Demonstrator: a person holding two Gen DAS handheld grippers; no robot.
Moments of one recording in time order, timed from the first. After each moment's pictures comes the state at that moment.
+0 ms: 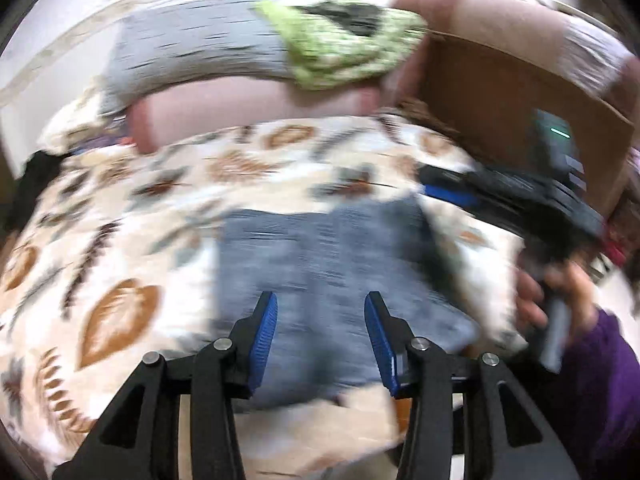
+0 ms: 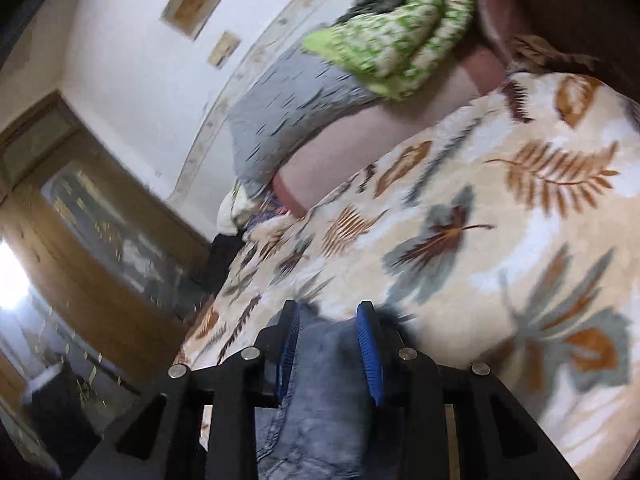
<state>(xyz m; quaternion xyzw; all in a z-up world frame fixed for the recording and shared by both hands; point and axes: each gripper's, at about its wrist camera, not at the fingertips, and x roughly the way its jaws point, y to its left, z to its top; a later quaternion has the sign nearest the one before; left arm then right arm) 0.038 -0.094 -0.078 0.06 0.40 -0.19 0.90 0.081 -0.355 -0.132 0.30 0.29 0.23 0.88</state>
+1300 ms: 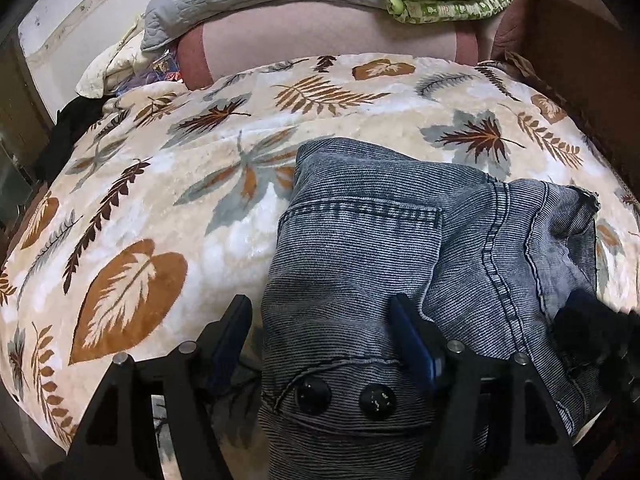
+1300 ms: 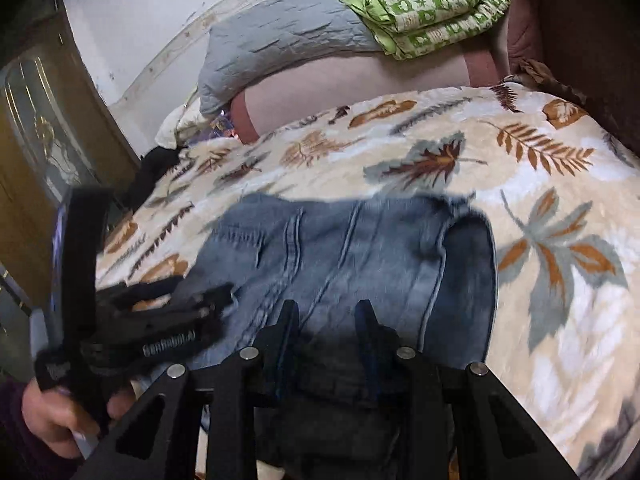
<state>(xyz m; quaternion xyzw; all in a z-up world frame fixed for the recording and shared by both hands) 0.127 -0.087 -0.180 0.08 0.47 -0.06 0.88 0.036 -0.262 -0.185 0.14 0.39 0.10 0.91</state>
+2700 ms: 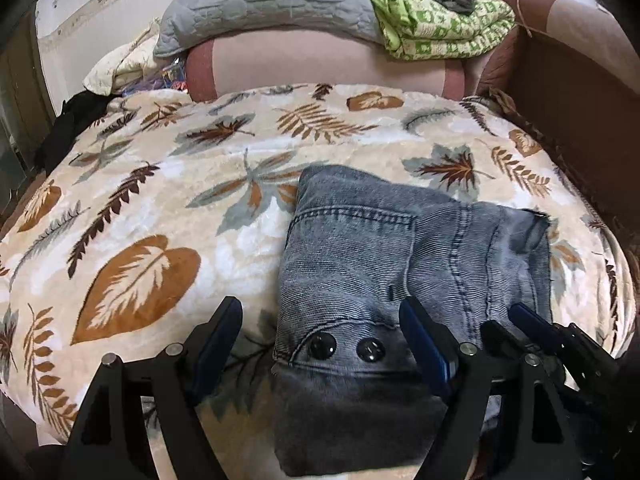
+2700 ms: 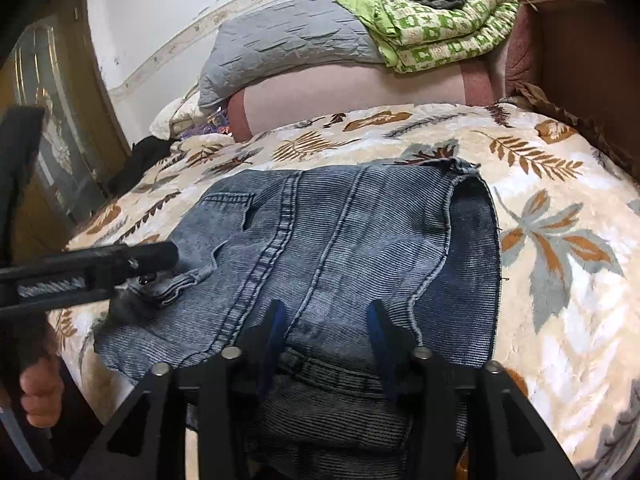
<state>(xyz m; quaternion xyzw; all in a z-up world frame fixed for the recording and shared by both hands) 0.093 -0.067 -0.146 0.03 0.43 -0.09 0.90 0.020 -0.242 -0.201 0.08 0.34 0.08 0.93</state>
